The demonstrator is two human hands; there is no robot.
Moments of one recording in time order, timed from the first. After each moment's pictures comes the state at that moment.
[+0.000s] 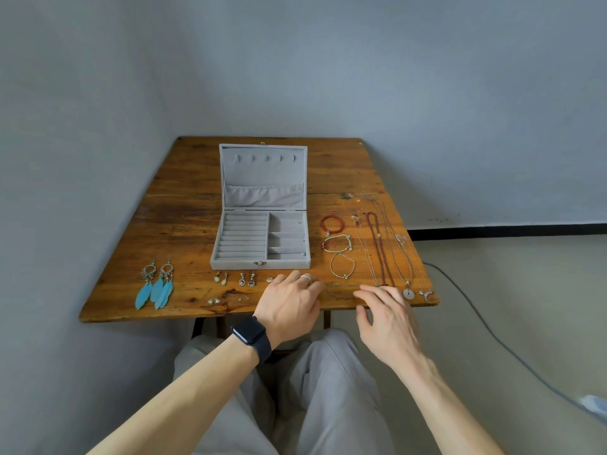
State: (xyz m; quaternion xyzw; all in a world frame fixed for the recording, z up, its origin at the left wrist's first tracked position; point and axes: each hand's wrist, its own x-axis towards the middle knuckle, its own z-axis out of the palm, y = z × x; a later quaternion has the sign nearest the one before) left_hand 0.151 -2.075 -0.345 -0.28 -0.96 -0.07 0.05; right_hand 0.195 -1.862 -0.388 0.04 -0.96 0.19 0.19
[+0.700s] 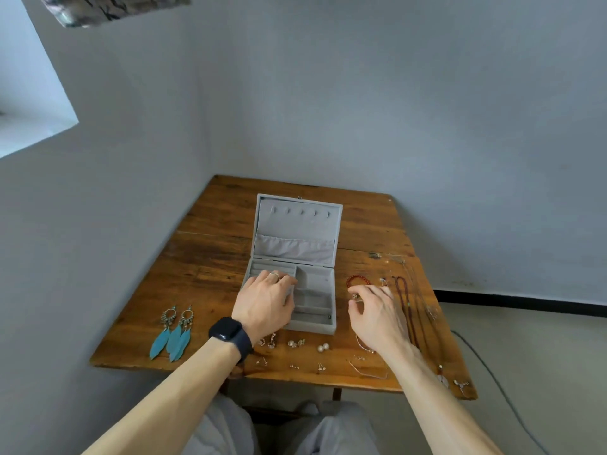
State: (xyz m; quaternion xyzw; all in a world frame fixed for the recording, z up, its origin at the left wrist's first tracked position) left_hand 0.065 -2.152 -0.311 -0.12 -0.98 -0.14 0.10; right_hand 0.064 -1.915 -0.329 0.06 -0.97 0.18 0.13
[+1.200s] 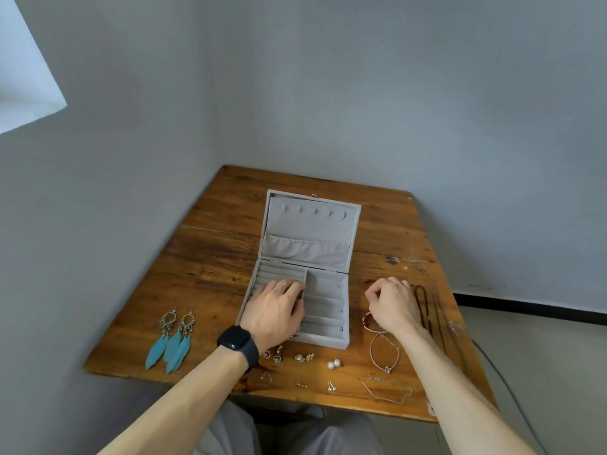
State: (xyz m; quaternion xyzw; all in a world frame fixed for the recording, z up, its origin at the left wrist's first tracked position) left_hand 0.036 -2.156 -0.346 -0.11 -0.98 -0.18 0.07; right_hand -0.016 -1.907 -0.343 -0.02 -0.99 0.16 0.04
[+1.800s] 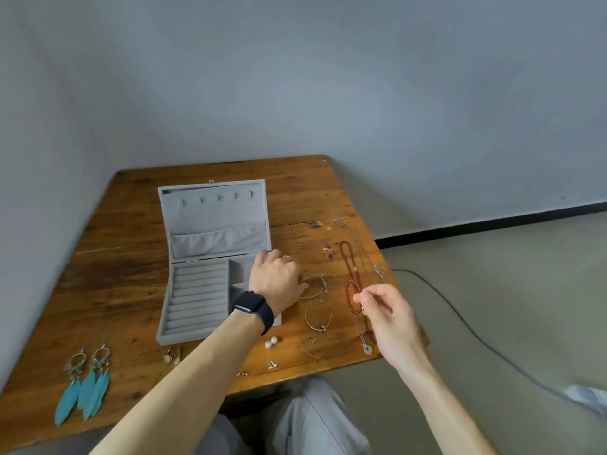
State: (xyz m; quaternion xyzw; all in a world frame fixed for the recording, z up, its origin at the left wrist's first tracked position) left_hand -0.006 -2.026 -0.332 -0.22 -0.98 0.01 0.01; right_hand 0.134 -1.848 -0.316 -0.16 -0.78 0.59 0.10
